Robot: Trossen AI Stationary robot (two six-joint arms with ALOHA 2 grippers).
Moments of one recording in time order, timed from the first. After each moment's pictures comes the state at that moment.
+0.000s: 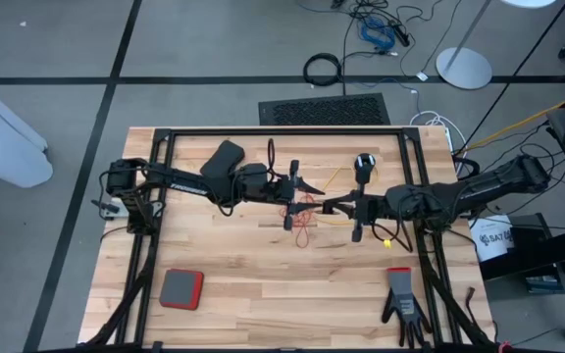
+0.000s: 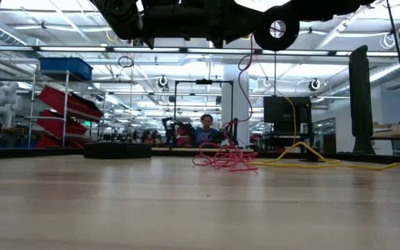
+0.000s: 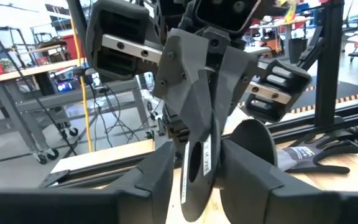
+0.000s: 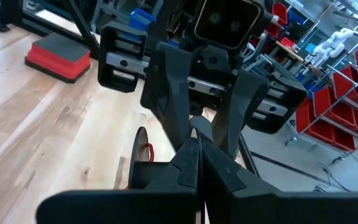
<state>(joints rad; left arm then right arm) 0.08 1.78 1.08 0.71 0.22 0.22 0.22 0.96 0.63 0.12 0.41 -0.39</state>
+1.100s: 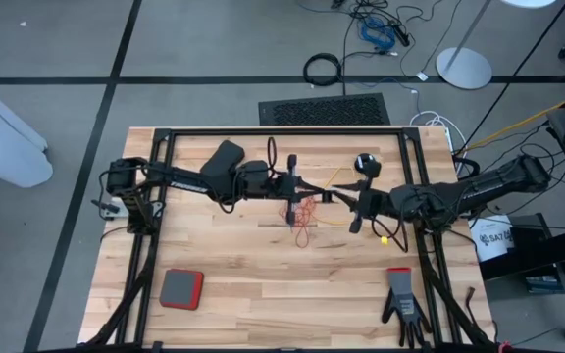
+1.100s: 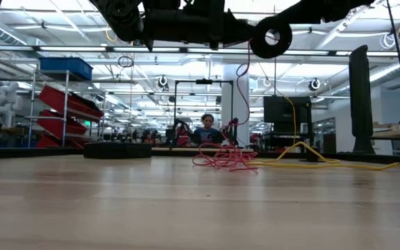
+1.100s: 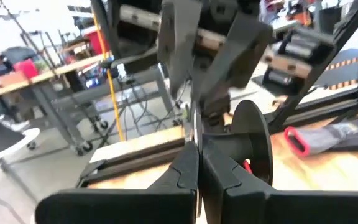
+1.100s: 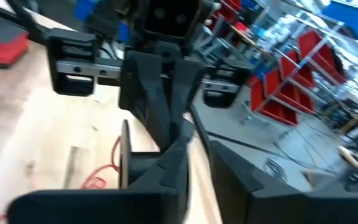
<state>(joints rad) 0.10 1.78 1.08 0.67 0.14 0.33 0.24 0.91 0.63 0.09 0.65 -0.41</state>
